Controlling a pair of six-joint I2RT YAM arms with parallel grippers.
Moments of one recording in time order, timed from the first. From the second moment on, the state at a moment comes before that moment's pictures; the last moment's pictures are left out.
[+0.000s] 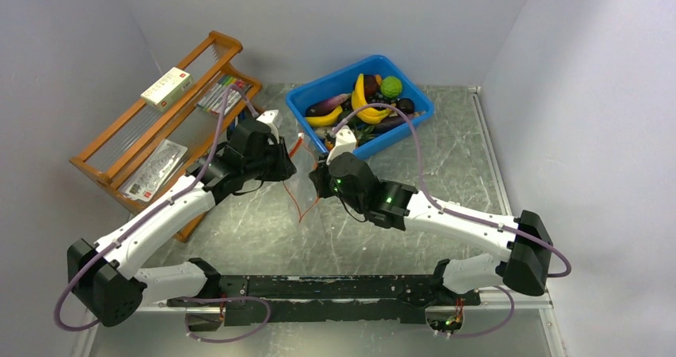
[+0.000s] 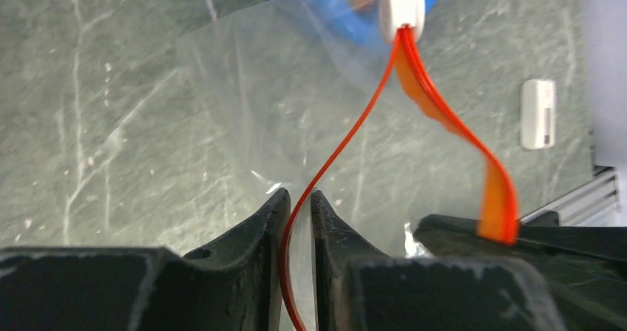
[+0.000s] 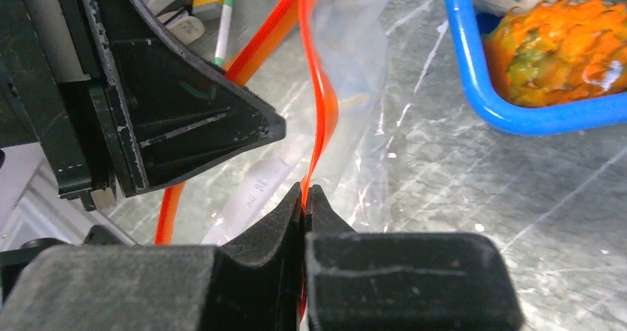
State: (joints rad) left arm -0.65 1.16 1.04 -0.52 -0.01 -0.56; right arm 1.09 1.31 1.02 -0.12 0.39 0.54
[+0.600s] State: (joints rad) left arm -0.65 1.18 1.34 -0.72 -0.18 -0.41; right arm 1.09 1.16 0.97 -0.07 0.48 0.47
